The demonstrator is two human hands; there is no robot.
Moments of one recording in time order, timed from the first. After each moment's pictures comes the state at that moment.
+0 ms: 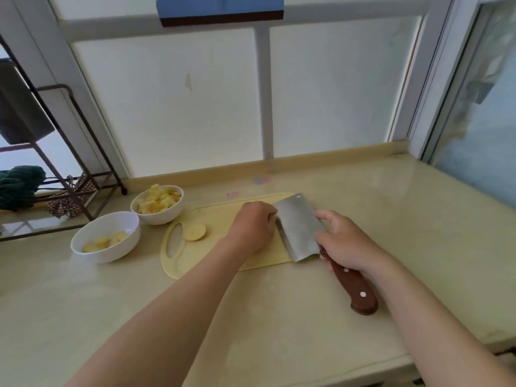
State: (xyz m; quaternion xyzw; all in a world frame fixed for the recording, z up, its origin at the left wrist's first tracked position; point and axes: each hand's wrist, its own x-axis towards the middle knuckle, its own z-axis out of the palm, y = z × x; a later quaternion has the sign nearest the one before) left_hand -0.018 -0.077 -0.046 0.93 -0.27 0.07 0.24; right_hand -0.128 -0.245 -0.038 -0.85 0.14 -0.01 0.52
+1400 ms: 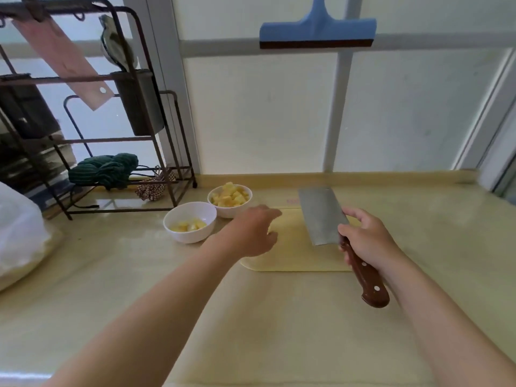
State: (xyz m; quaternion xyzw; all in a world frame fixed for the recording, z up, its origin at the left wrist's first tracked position) left_hand -0.035 0.063 -0.012 0.96 -0.26 0.05 0.12; right_hand -0.108 -0.164 -0.010 -0.79 0.14 -0.07 0.60
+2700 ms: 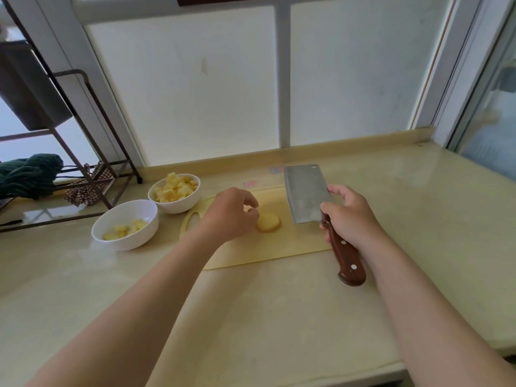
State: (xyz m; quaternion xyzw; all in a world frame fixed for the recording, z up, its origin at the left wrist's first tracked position) left_hand -0.020 -0.003 -0.020 0.94 -0.17 0.01 0.30; right_hand -0.099 -0.212 -0.032 -0.75 0.19 -0.11 0.63
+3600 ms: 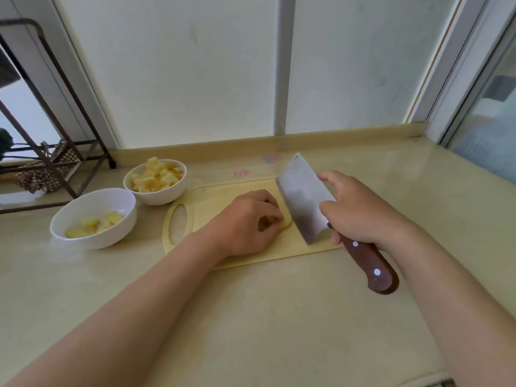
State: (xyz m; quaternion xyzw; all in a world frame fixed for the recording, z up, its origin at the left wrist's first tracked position) left_hand -0.010 -0.011 -0.062 0.82 -0.47 0.09 0.31; right_hand -0.104 -0.207 0.001 -0.92 0.13 0.00 0.38
